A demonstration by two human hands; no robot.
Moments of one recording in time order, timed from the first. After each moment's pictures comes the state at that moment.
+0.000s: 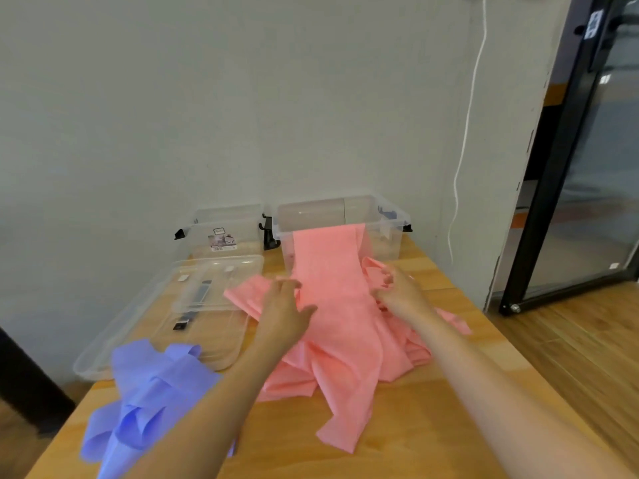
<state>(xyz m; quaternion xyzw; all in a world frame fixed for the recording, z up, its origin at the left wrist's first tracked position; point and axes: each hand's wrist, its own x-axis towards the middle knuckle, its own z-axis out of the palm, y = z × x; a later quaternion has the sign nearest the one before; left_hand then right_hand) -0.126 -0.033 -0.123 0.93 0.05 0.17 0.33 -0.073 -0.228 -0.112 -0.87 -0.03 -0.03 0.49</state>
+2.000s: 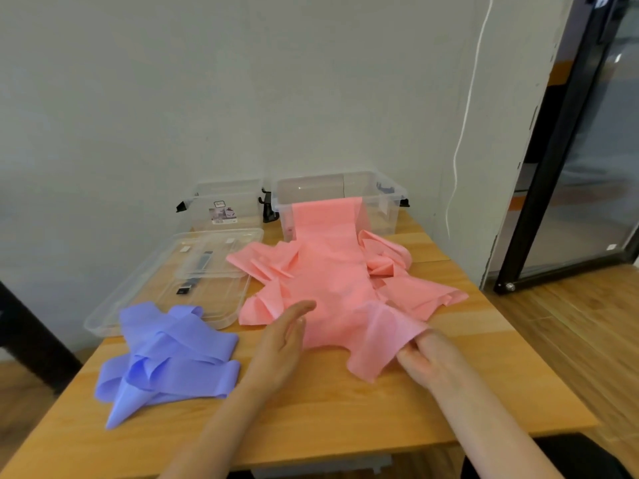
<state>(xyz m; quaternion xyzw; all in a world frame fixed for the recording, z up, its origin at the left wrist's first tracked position) -0.219 -0.044 -0.174 0.85 -0.10 0.16 0.49 -0.166 -0.260 -0.185 -0.36 0.14 0.16 0.91</state>
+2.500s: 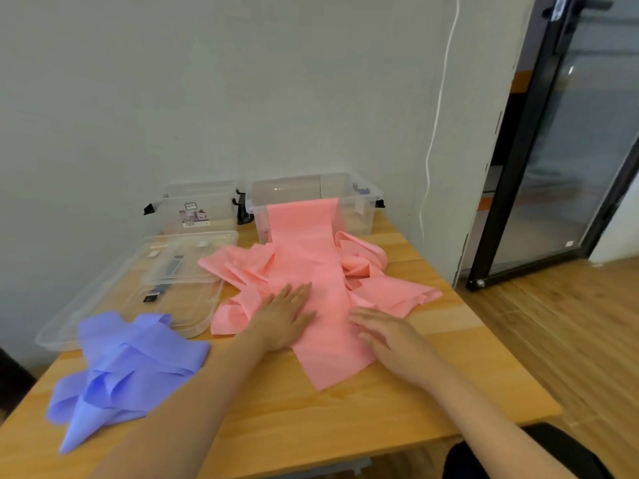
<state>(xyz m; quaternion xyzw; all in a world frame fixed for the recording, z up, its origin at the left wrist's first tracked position) -0.128 -0.051 -0.184 0.99 -0.13 -0.03 0.09 -0.175 -0.282 -0.172 -0.90 -0.30 -0.06 0.31</state>
